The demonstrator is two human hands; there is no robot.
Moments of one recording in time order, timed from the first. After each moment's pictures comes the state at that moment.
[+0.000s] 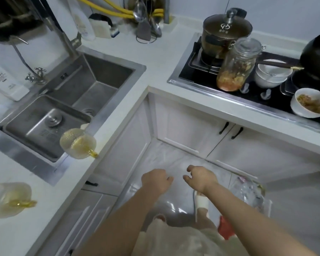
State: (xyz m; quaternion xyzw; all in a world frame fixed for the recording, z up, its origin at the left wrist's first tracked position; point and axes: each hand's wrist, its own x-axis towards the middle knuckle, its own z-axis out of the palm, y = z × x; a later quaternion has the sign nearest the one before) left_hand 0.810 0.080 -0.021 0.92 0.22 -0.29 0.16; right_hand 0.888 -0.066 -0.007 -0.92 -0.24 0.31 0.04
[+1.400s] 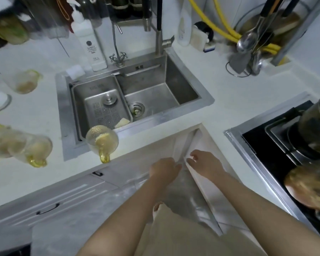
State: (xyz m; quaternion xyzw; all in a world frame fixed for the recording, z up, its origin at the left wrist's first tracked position) left_hand 0.962 0.174 0.016 0.77 0.53 -0.15 0.32; right_hand 1.109 0.122 0.030 -0.82 -0.50 0.29 0.03
